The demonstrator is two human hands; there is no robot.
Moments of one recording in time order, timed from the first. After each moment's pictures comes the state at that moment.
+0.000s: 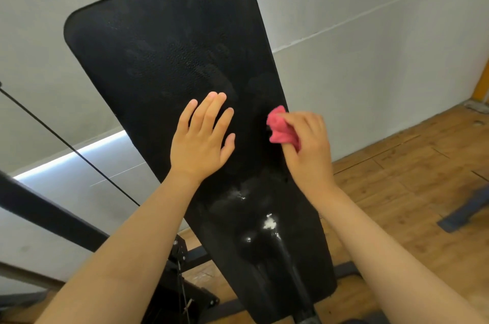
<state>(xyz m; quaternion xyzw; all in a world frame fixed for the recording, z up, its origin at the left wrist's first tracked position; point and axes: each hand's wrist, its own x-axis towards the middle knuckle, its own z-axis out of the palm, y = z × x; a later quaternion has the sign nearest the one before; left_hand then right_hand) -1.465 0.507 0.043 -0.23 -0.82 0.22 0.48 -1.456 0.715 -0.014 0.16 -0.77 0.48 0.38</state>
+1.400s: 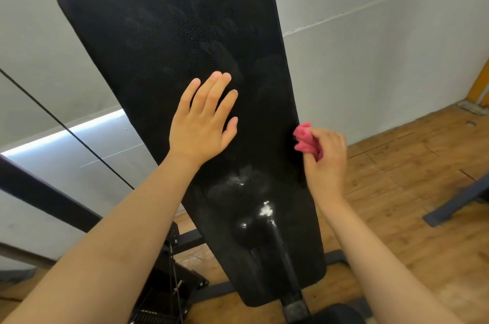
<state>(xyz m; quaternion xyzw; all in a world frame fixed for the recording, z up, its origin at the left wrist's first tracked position) -1.466 0.506 0.041 -0.23 -0.82 0.22 0.48 -1.446 0.726 -0.070 0.05 -0.76 0.54 0.35</state>
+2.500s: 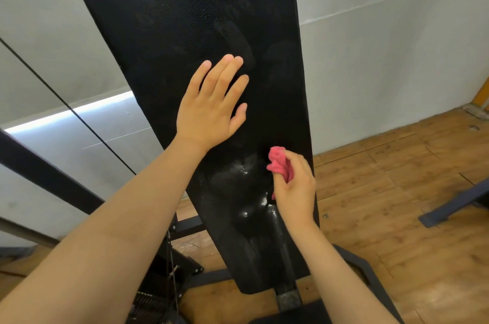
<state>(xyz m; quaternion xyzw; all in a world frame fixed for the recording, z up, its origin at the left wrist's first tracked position) -1.464 0.506 0.041 -0.22 -0.82 0.22 0.48 -1.401 0.669 -0.093 0.05 -0.75 0.63 0.21</state>
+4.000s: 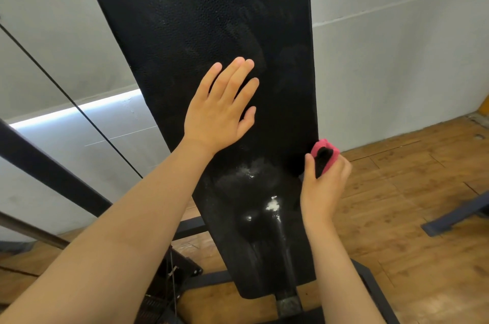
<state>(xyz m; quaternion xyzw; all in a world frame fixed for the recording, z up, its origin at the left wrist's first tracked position) -1.465 0.506 0.041 -0.22 -0.82 0.23 0.48 -1.418 0.688 -0.085 -0.15 -0.77 0.56 0.25</state>
